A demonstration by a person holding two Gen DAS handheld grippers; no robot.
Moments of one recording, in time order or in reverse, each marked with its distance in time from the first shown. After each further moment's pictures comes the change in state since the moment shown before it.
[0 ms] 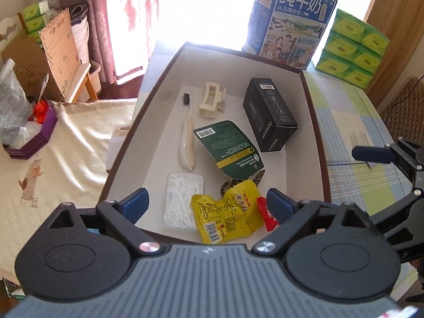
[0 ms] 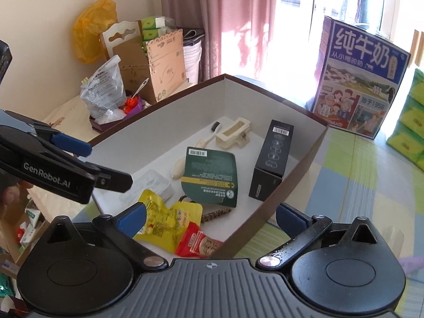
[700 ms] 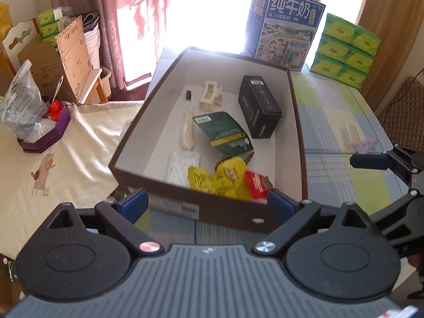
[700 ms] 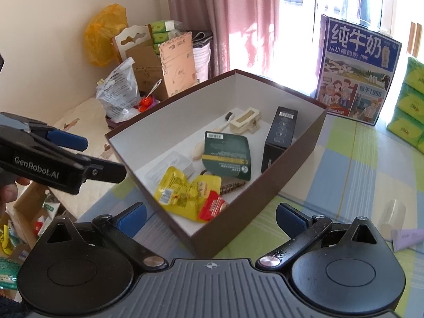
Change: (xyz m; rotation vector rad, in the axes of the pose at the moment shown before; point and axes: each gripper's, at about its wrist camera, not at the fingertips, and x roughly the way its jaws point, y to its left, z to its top) left arm -0.055 -0.021 -0.049 -0.009 -0.041 0.033; right arm -0.049 0.012 -0.040 0.016 -0.012 0.057
